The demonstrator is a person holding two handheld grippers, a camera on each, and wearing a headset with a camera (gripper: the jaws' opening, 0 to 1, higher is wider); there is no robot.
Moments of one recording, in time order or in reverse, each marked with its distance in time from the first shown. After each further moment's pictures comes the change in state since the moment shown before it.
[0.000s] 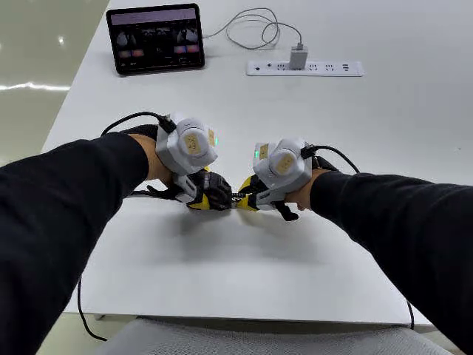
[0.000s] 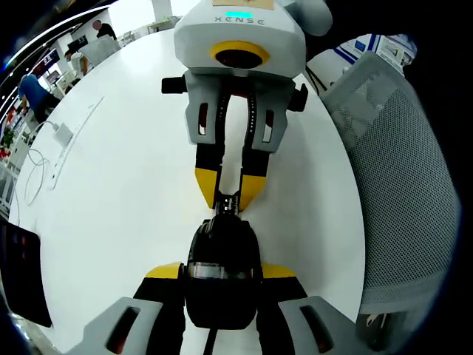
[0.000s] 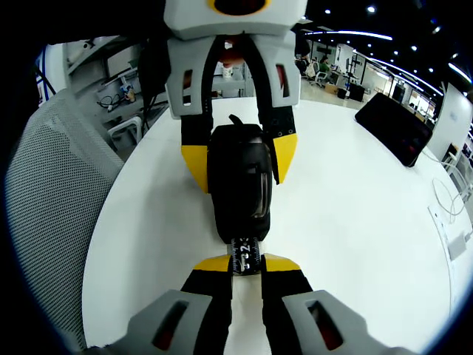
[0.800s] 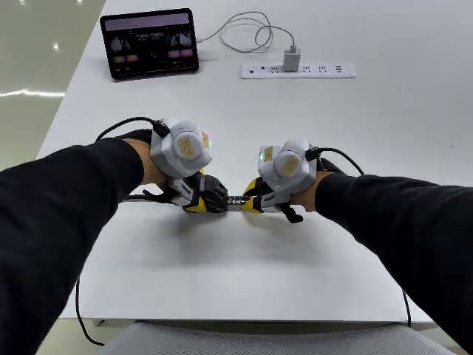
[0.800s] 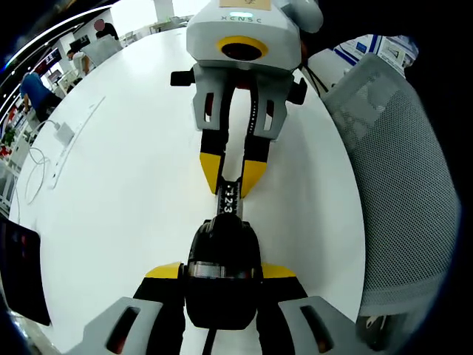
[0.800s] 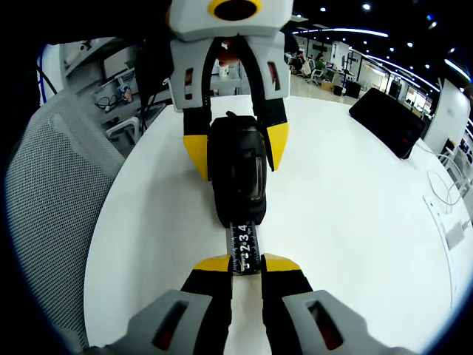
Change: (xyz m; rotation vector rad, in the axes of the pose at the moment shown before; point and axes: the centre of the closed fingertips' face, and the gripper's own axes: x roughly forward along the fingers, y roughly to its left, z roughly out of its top) left arm 0.001 0.000 0.000 -0.009 -0.006 0.006; right arm -0.011 -0.001 -0.012 0.020 0.007 -0.014
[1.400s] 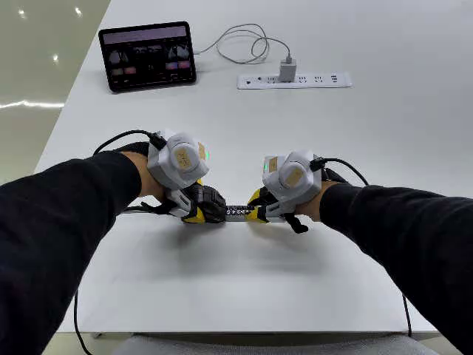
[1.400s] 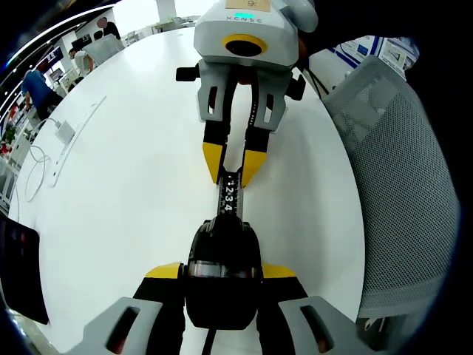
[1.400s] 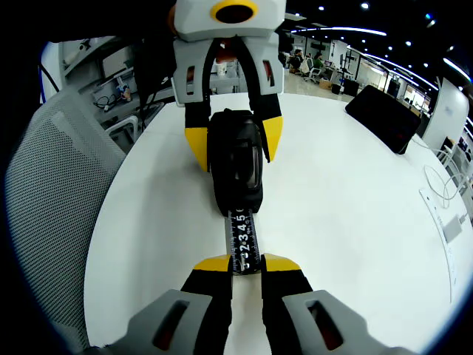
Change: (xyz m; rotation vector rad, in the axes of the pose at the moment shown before) left arm -0.001 -0.001 0.001 -0.011 -0.007 -0.002; right arm -0.009 -0.002 -0.011 0.007 0.010 -0.009
